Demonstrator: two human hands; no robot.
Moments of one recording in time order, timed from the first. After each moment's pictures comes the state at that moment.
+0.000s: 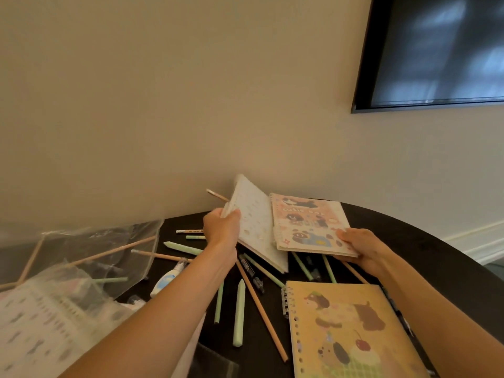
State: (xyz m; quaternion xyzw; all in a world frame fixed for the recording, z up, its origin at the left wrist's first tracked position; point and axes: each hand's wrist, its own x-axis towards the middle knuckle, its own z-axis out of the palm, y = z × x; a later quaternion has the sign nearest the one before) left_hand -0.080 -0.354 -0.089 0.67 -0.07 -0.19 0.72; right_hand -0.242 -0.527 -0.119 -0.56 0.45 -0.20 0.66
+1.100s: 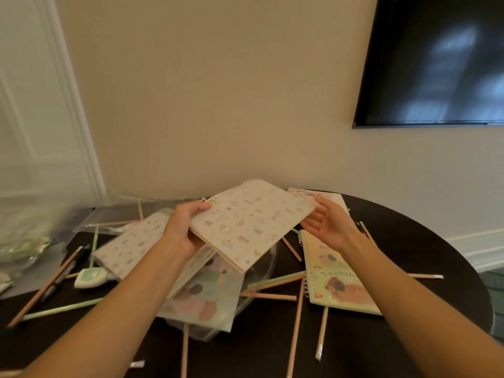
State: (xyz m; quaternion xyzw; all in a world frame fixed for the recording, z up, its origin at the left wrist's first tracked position) left_hand -0.157 -0.099 -0.038 0.51 -0.04 -0.34 0.79; right_hand -0.294 -0.317 -0.052 -0.44 0.24 -0.23 0.83
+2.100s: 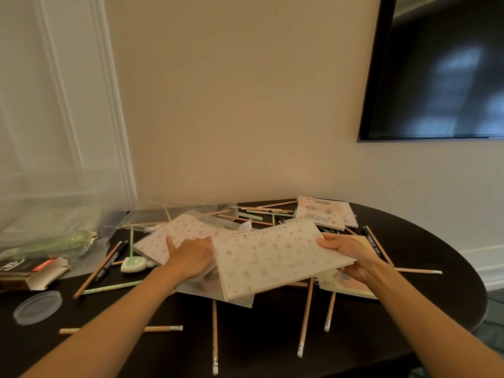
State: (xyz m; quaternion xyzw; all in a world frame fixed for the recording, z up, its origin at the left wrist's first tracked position) left_hand -0.158 -0.038 -0.083 0.94 -0.33 -0.03 0.06; right_hand -0.358 -0.265 -0.066 -0.57 0.24 -0.12 0.78
